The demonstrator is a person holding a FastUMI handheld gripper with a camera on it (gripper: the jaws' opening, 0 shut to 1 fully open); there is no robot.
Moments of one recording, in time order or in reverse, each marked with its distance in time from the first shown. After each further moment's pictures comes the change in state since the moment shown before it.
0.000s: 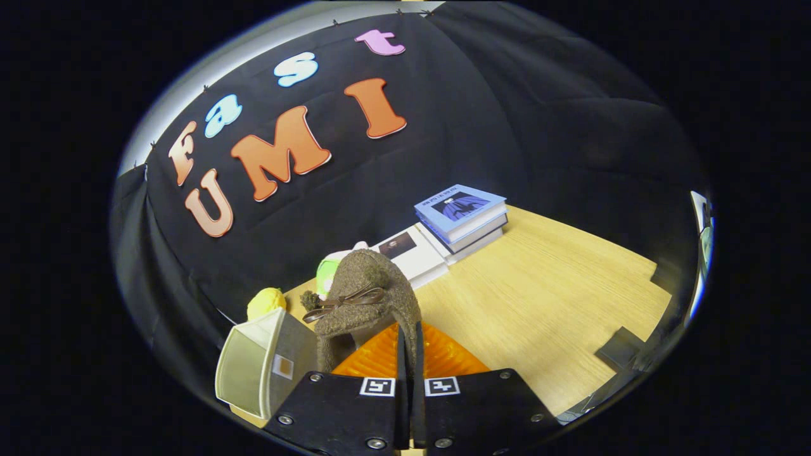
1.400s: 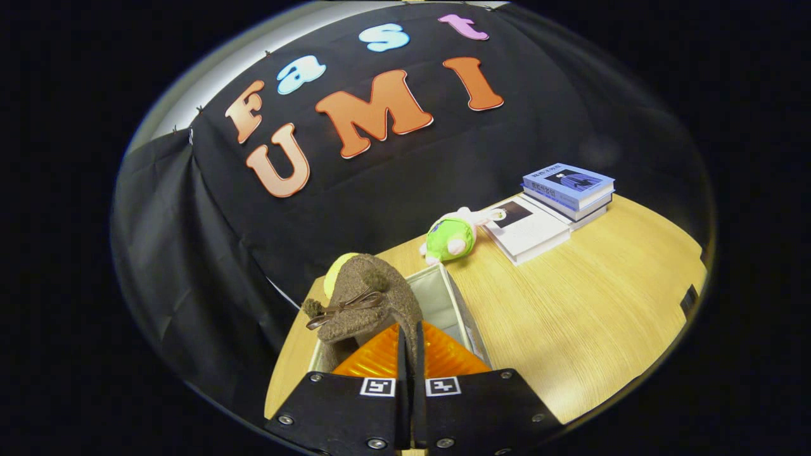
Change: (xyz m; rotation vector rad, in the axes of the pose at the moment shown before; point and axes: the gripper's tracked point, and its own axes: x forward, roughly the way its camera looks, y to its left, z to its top) arm -0.005 0.202 -0.087 -0.113 0.103 0.169
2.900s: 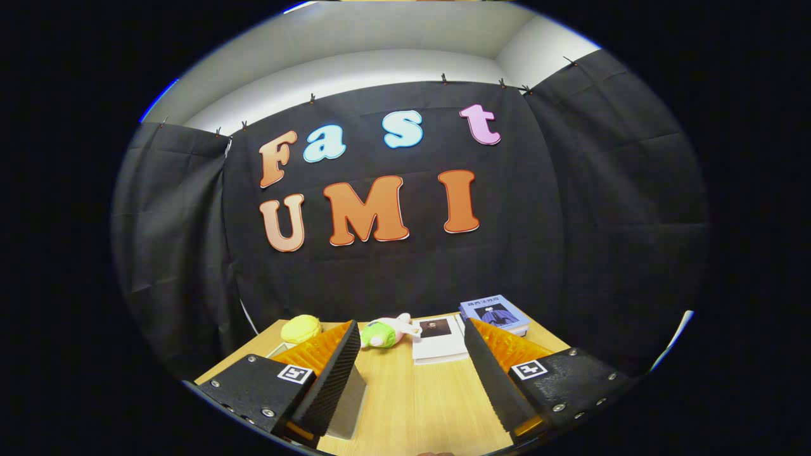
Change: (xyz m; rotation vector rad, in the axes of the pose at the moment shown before) arm -0.171 -0.147 0.184 -0.278 -0.424 -0.034
